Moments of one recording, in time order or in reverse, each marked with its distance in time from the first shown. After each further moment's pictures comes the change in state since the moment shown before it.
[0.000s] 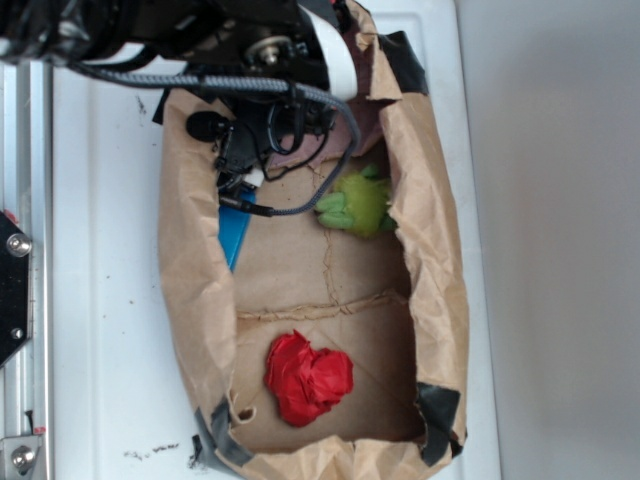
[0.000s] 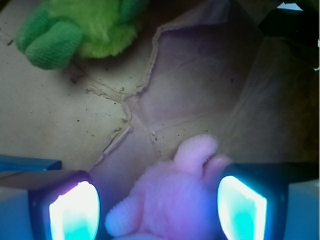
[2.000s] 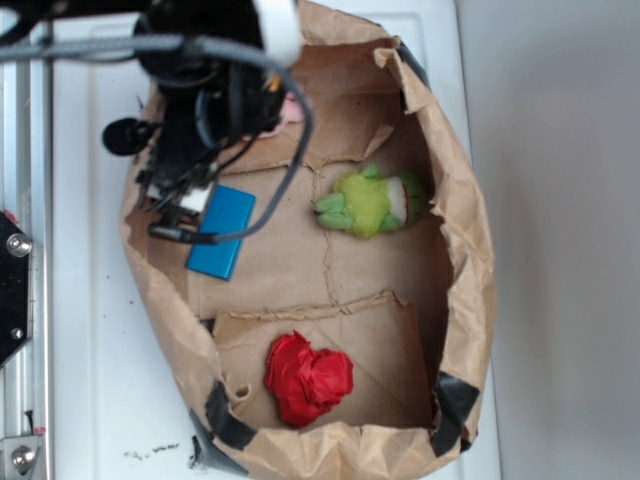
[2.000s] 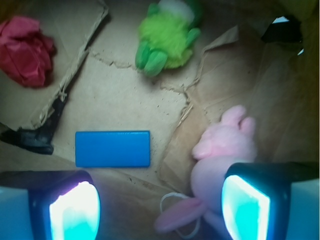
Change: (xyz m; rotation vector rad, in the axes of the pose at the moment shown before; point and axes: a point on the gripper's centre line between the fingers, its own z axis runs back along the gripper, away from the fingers) arm -0.006 -0.036 0.064 -0.136 -0.102 0.031
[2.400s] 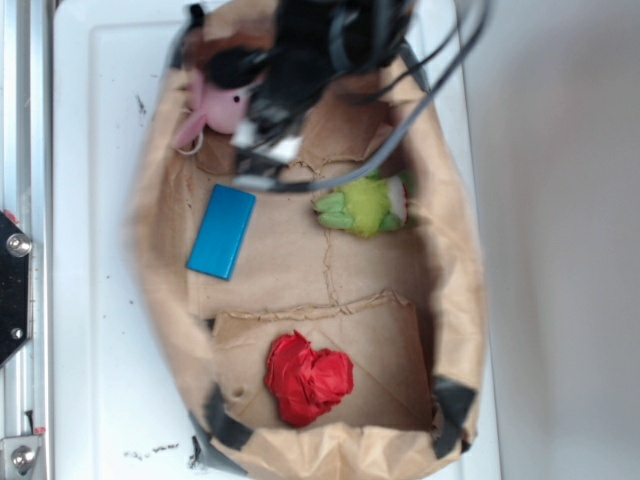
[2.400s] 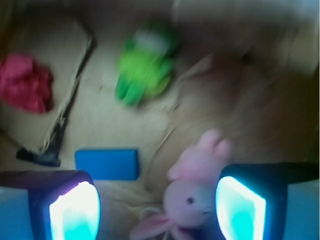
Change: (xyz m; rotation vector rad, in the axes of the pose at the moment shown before) arm 0.015 0.033 0.008 -0.098 0.098 0.074
